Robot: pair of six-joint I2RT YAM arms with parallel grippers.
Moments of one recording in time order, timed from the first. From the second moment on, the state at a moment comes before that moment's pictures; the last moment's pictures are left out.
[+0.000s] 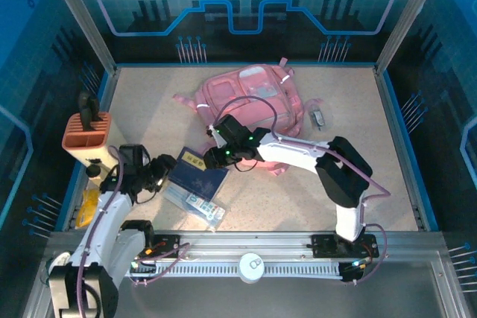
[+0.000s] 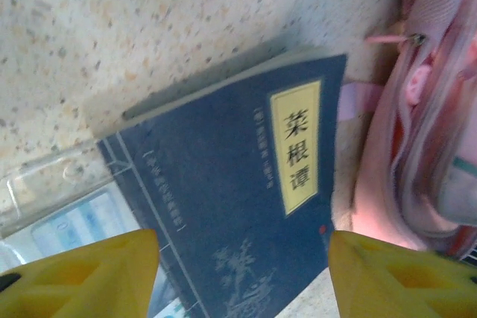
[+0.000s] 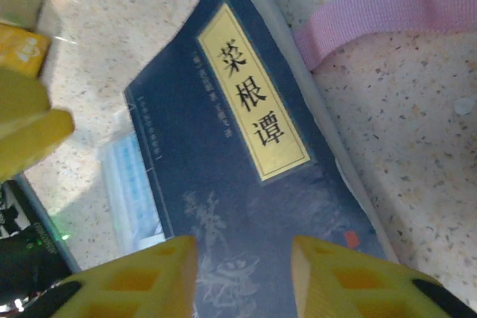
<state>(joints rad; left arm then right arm) 0.05 0.79 0.44 -0.60 0.35 -0.96 0.89 1.91 1.36 -0.38 -0.29 0.49</state>
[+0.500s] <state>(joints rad) -0.16 0.87 0.36 -0.50 0.24 -1.12 0.87 2.17 1.59 -0.46 -0.29 0.38</state>
